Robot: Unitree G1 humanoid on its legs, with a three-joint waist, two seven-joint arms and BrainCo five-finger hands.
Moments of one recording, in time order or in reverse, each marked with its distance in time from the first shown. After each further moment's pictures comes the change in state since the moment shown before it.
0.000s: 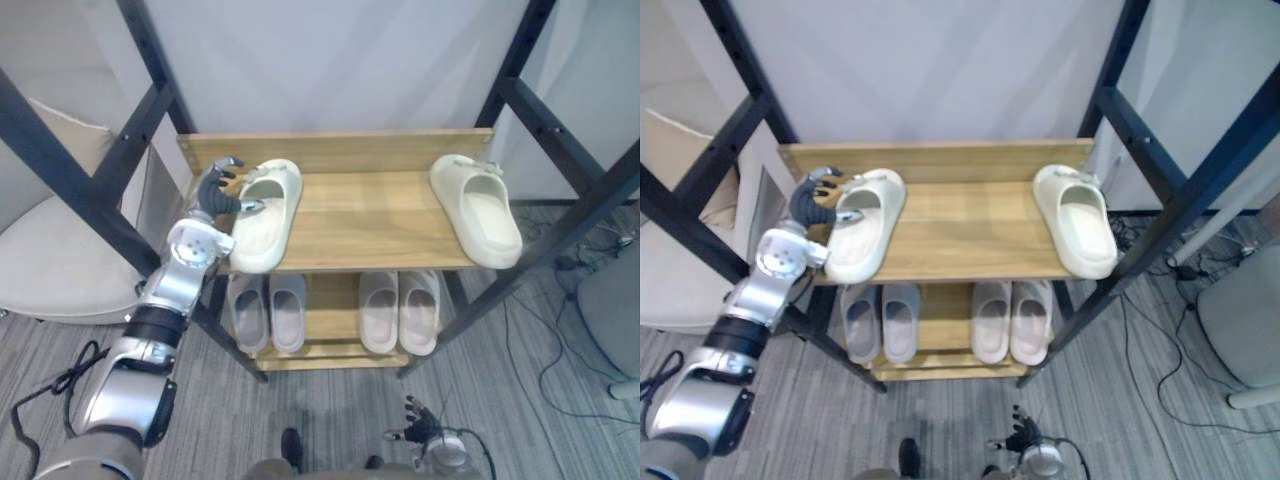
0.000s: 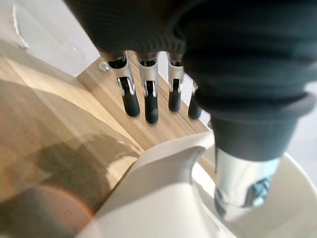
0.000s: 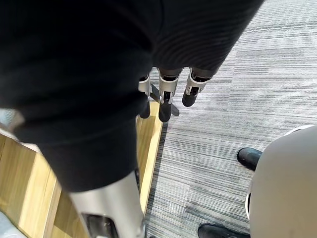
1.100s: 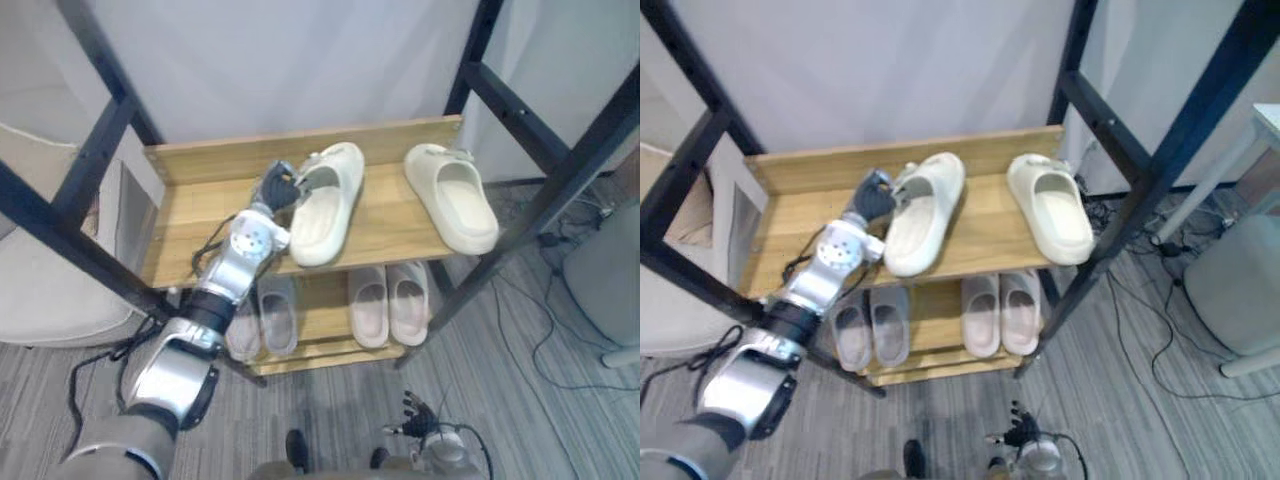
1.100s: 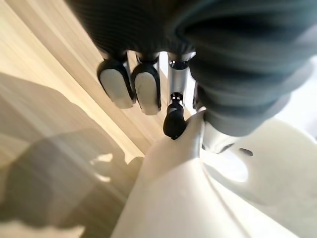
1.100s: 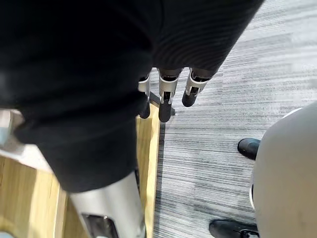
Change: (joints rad) left arm -0.110 -0.227 -0.147 0.009 -0.045 0.006 0.004; right arm -0.021 0.006 -0.004 0.000 0.020 0.000 -0.005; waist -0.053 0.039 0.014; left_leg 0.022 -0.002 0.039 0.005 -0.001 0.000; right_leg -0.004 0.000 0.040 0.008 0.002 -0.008
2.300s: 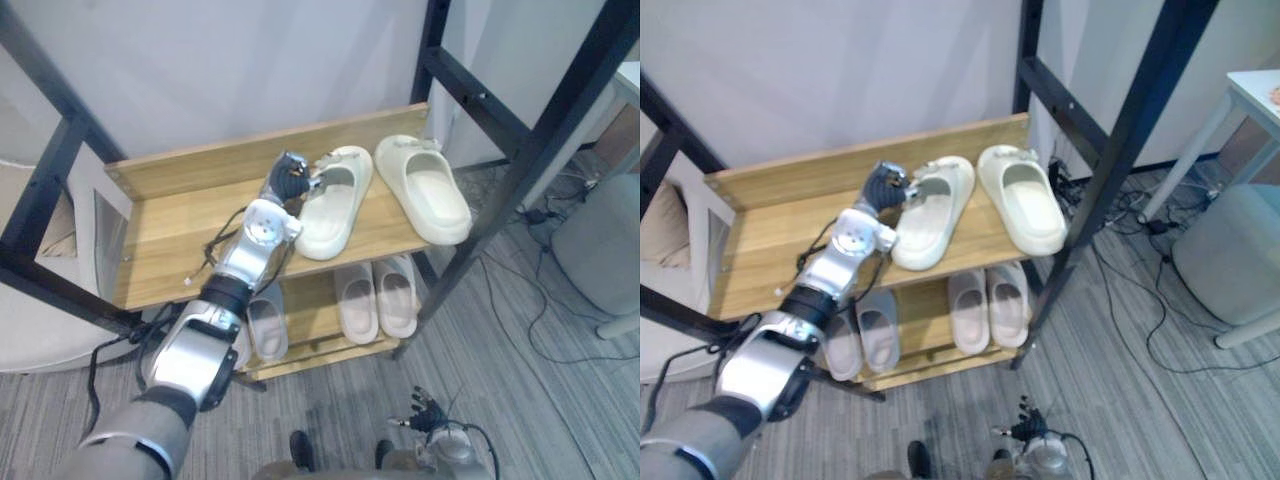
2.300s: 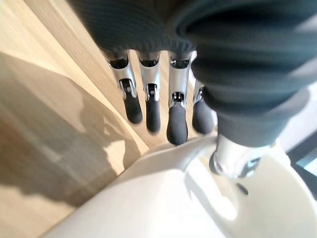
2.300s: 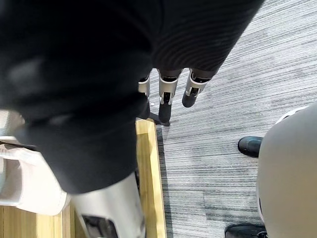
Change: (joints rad) left arm -0.099 -0.047 0.070 0.135 -0.075 0.016 0.042; right arm -0.002 -0.009 -0.030 -0.001 0.058 -0.013 -0.017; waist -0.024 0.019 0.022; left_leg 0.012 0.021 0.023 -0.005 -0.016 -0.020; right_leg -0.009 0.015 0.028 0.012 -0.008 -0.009
